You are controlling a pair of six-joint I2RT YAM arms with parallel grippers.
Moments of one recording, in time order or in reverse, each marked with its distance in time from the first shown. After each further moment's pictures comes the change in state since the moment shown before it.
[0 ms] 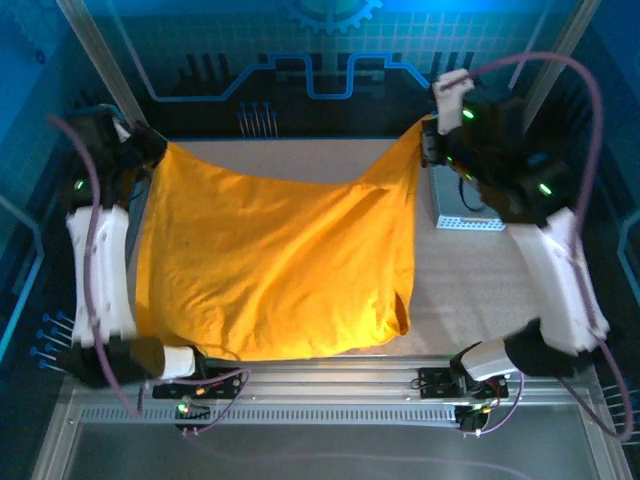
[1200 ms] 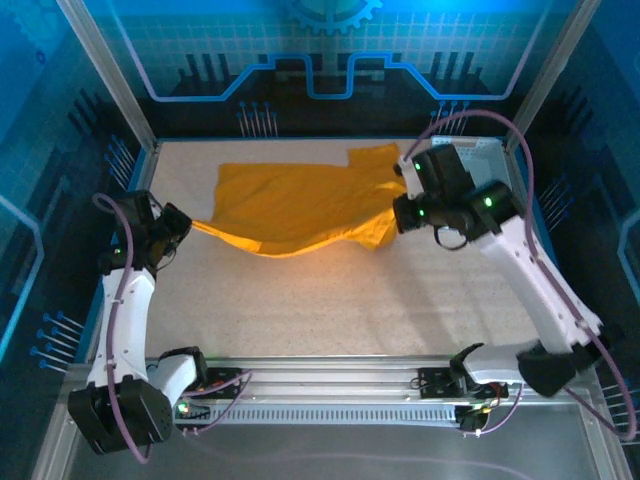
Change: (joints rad) left arm 0.008 -0.389 -0.726 0.186 -0.027 -0.017; right arm 0.042 -0.219 -0.616 -0.012 -0.268 0.197
